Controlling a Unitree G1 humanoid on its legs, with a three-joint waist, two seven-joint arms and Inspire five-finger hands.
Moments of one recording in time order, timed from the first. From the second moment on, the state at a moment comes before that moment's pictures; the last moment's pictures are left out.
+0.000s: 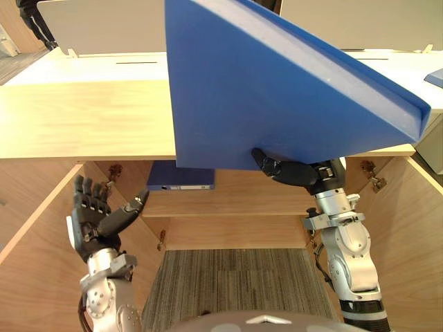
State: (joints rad) left arm 0.37 -0.06 0.37 -0.09 -0.42 -0.21 0.02; right arm 0.08 -0.14 0.06 -0.33 0.26 -0.18 0.17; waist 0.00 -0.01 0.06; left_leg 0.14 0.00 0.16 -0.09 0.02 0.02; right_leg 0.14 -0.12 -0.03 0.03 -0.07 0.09
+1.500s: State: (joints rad) left arm -0.16 0.04 0.22 0.62 -0.14 -0.13 0.10; right arm -0.26 -0.15 0.21 -0.15 0.22 -0.14 -0.10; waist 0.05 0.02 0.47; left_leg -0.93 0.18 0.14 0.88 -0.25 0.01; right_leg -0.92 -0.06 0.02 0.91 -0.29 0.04
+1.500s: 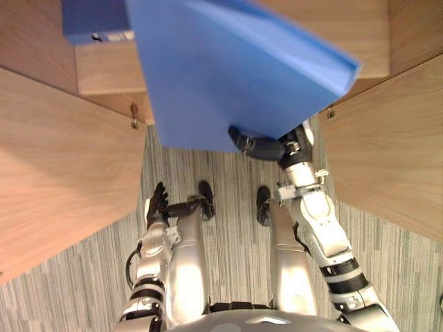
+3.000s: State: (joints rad) left arm -0.17 0.04 0.18 0.42 -0.29 -0.13 0.12; right arm -1.15 -0.24 -0.18 0.41 1.35 -0.37 -0.26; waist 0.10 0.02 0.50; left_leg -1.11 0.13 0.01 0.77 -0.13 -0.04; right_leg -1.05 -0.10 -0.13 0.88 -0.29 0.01
